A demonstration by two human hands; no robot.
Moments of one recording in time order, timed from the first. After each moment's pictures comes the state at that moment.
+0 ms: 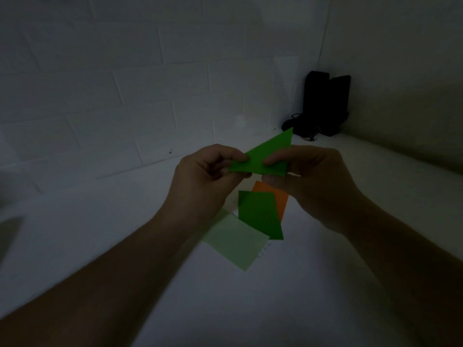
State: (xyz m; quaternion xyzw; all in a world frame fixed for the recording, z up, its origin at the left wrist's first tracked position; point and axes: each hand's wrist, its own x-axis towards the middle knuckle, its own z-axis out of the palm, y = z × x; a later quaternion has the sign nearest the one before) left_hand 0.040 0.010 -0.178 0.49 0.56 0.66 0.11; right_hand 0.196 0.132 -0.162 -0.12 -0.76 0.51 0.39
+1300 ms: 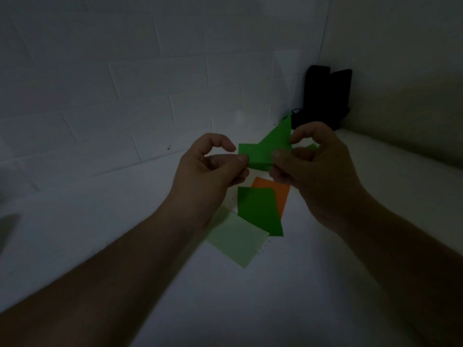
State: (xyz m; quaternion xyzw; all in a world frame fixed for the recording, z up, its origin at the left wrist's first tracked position) left_hand 0.051 0.016 -0.172 0.36 0.53 0.73 0.23; right_hand 0.190 0.128 -0.158 -0.20 -0.66 0.59 0.43
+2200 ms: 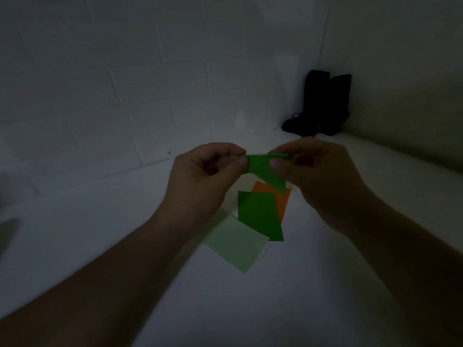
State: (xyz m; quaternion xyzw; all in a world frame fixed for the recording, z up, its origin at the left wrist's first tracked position) left_hand 0.046 0.012 -0.172 0.44 0.56 0.69 0.12; right_hand 0.194 0.135 -0.157 -0.18 -0.73 0.53 0.40
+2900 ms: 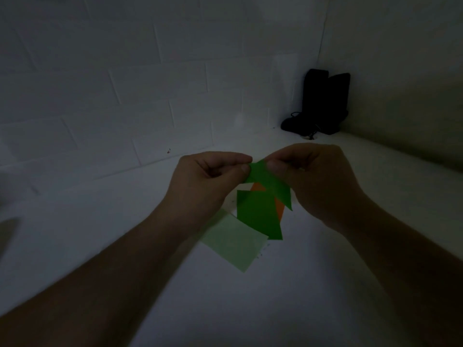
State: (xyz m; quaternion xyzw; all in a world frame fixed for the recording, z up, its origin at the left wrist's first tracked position) left_hand 0.047 0.008 -0.171 0.43 0.59 0.66 0.18; right_hand 0.195 0.136 -0.160 -0.18 -0.81 0.39 0.40
